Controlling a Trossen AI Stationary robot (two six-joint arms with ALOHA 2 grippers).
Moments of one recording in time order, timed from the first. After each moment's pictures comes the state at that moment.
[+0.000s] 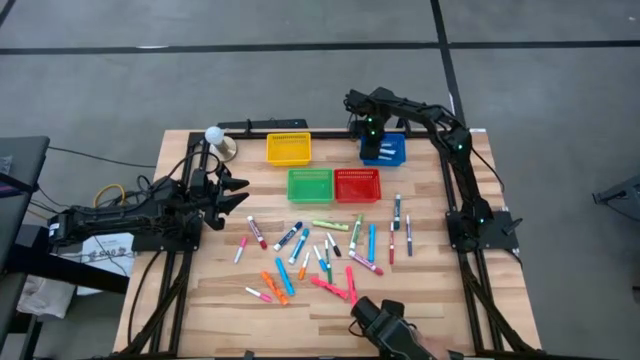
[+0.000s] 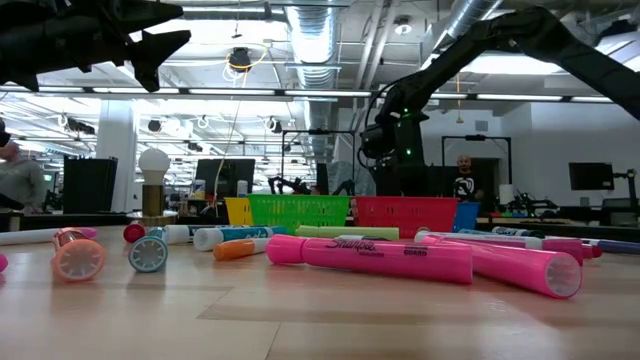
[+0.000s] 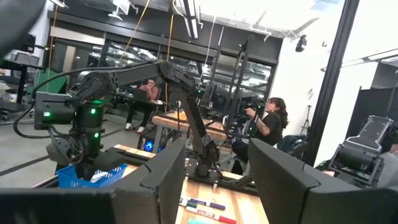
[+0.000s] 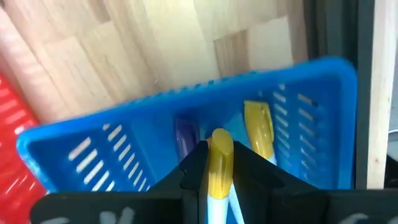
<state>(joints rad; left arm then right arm) 0.21 0.37 0.08 0.59 0.12 -0.24 -0.79 2.25 1.81 -1.20 0.00 -0.55</state>
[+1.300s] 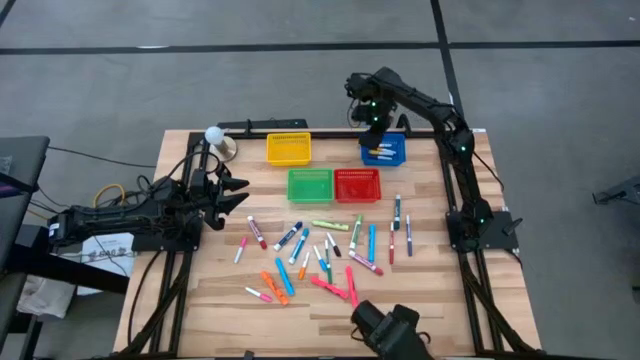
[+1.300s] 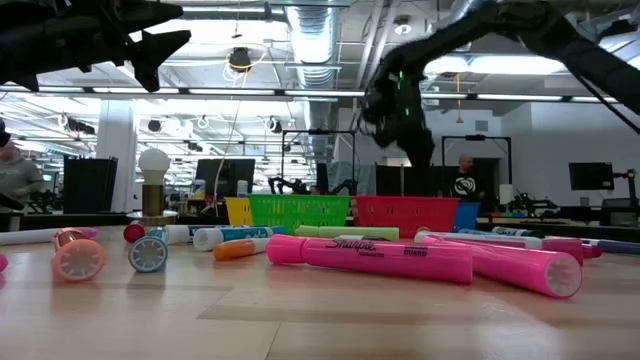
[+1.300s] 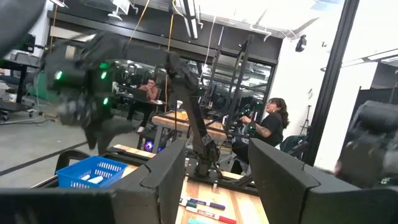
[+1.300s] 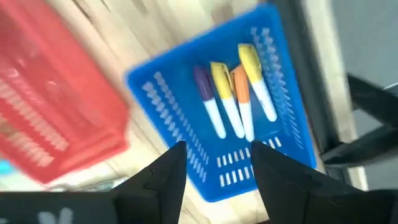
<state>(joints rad) 0.21 0.38 0.08 0.59 0.12 -0.24 -0.76 2.20 2.10 -1.57 0.00 -0.33</state>
